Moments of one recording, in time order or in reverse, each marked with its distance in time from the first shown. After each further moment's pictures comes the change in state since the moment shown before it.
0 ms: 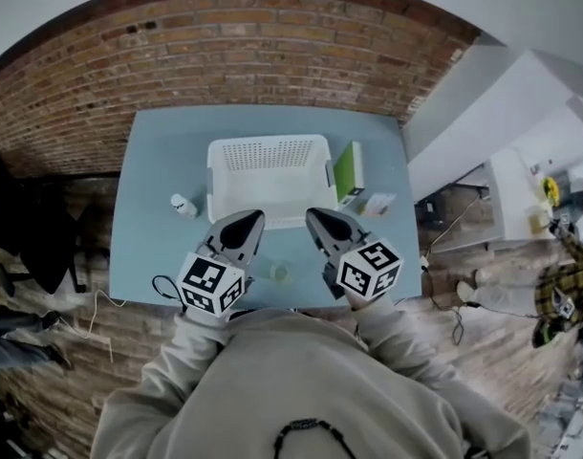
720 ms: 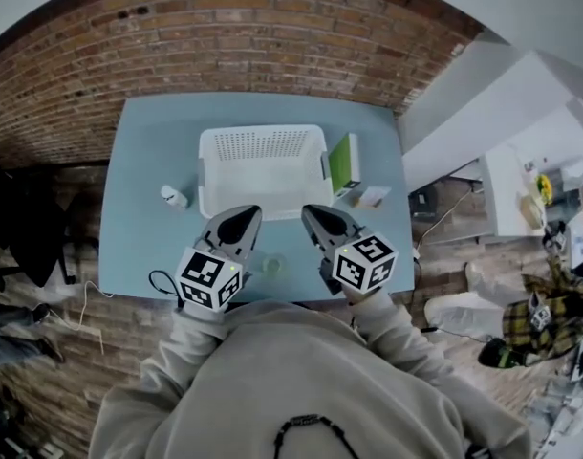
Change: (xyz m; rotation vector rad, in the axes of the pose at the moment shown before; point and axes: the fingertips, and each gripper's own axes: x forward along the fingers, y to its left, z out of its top) left arm 0.012 0.006 -0.021 -0.051 0.027 -0.004; right arm 0.007 -0.016 -0.023 0.026 0.084 -0.025
